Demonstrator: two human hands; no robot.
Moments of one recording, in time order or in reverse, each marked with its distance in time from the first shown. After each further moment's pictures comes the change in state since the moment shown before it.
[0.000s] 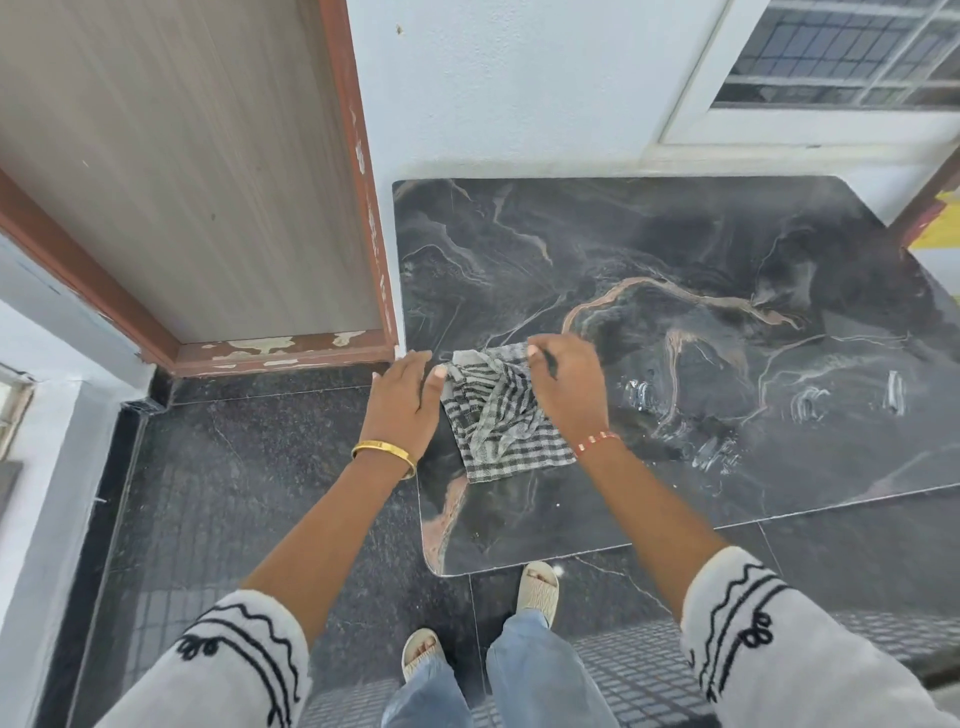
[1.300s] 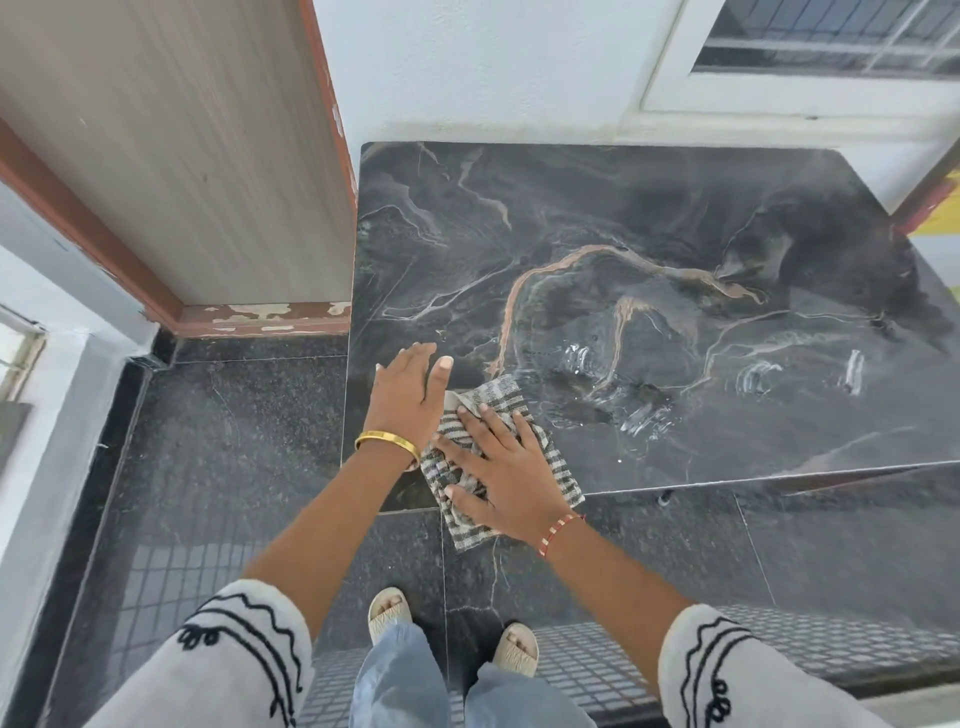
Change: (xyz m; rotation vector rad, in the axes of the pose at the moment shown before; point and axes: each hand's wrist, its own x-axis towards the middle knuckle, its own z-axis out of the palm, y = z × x) left_hand -0.051 0.071 0.067 0.007 0.013 -0.080; right_hand -0.120 0.088 -0.006 -0.455 -0.387 -0.571
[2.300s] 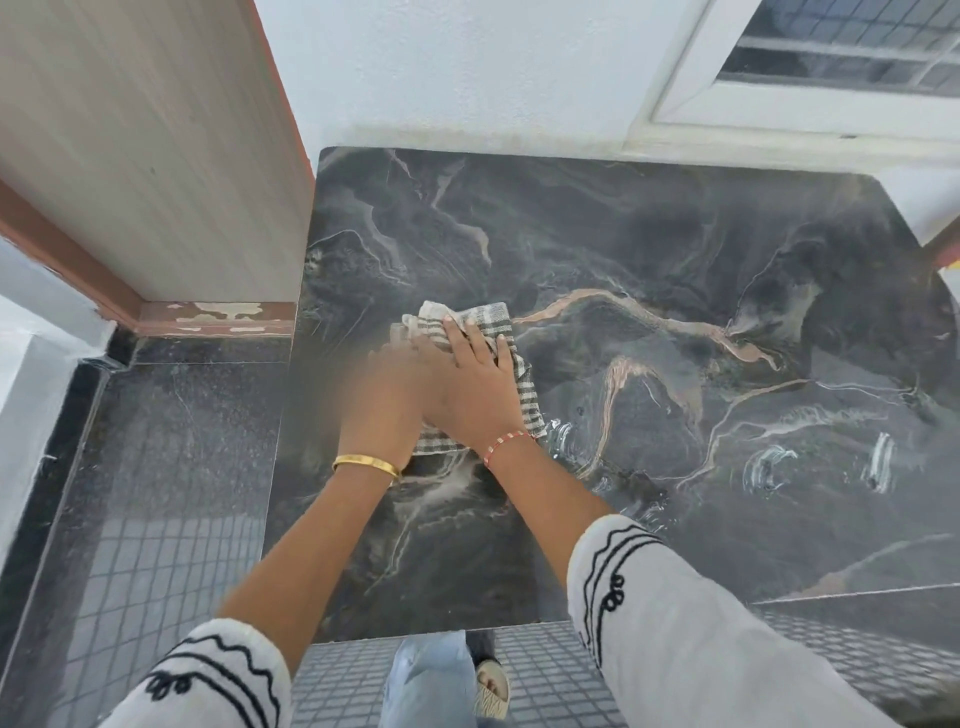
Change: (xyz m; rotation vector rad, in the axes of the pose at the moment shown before) left_hand 0.103 -0.002 0.038 0.094 0.123 -0.008; right_hand 0.160 0.093 -0.022 0.082 -0.004 0.183
